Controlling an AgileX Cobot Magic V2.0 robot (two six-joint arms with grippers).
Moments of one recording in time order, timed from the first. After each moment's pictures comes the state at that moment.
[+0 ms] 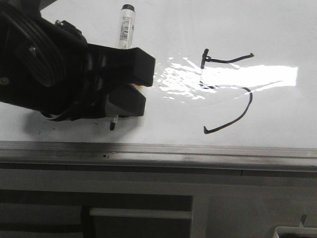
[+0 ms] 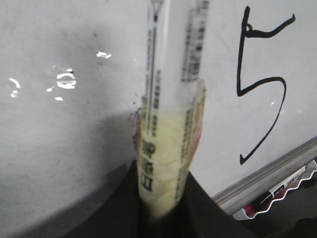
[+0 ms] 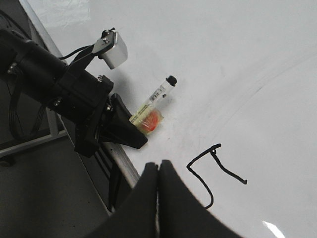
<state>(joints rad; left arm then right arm) -0.91 1.36 -0.61 -0.56 -0.18 0.12 1.22 0.67 -0.87 -0.62 0.80 0.40</state>
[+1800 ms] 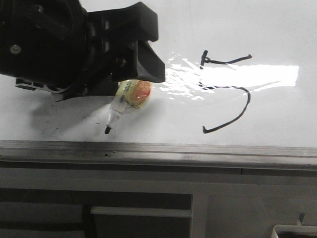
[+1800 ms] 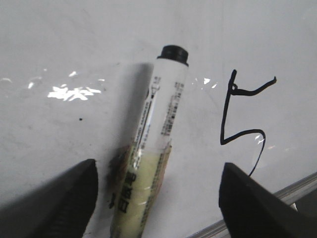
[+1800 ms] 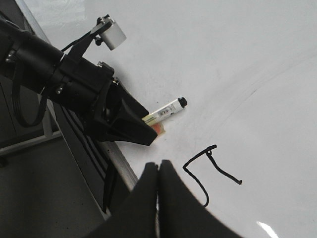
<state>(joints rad) -0.89 1.37 -0.64 -0.66 -0.23 0.12 1.22 0.67 -0.87 -0.65 0.81 0.40</state>
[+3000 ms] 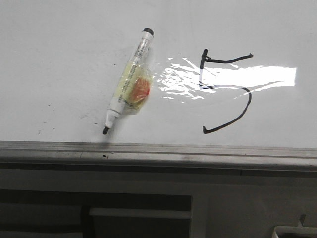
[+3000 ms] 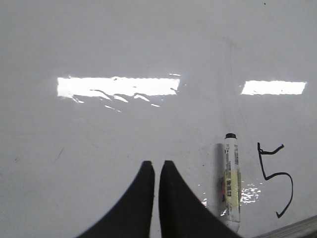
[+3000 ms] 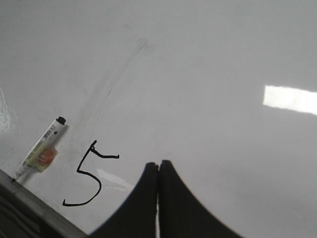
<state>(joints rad) -0.49 0.30 -0.29 -0.45 0.08 0.29 1.22 -0.01 -0.59 -0.93 0.99 0.63</state>
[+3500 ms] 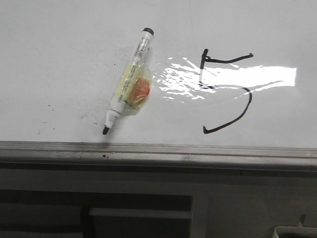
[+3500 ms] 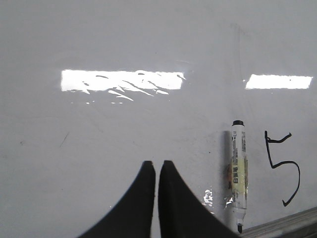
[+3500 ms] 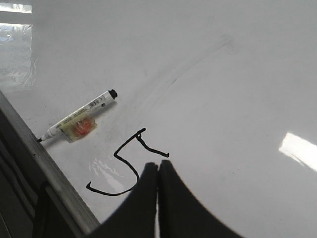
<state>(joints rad) -0.48 0.28 -0.26 -0.45 0.09 0.29 1.22 0.10 -0.36 -1.07 0.69 0.63</state>
